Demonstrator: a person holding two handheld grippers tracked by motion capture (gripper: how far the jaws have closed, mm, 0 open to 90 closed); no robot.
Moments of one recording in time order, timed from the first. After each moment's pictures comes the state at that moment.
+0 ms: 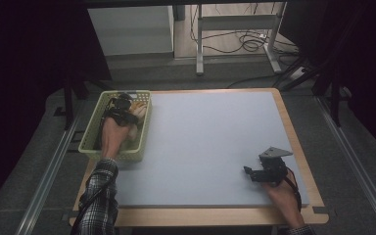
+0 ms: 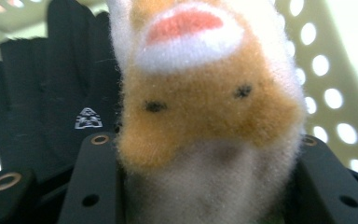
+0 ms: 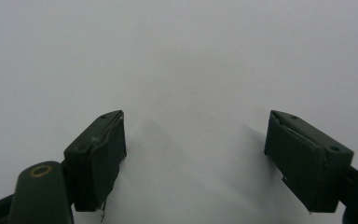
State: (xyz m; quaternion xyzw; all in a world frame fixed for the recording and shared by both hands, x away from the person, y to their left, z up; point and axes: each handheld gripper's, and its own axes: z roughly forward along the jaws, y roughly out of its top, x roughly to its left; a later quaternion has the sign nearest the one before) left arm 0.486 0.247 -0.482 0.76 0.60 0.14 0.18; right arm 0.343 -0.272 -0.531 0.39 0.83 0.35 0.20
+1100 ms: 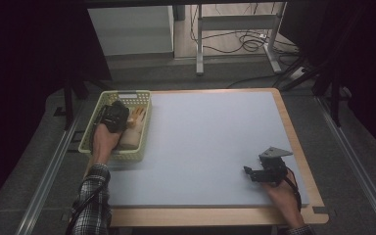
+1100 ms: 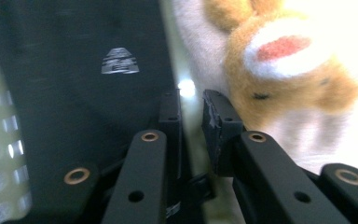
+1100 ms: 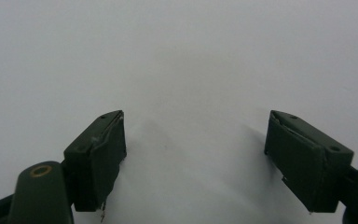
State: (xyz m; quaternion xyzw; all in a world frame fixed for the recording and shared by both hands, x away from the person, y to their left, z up) left arm 0.476 0.269 -0.503 0.78 0.60 0.13 0.15; right arm 0.343 -0.272 -0.531 0.39 0.83 0.35 0.20
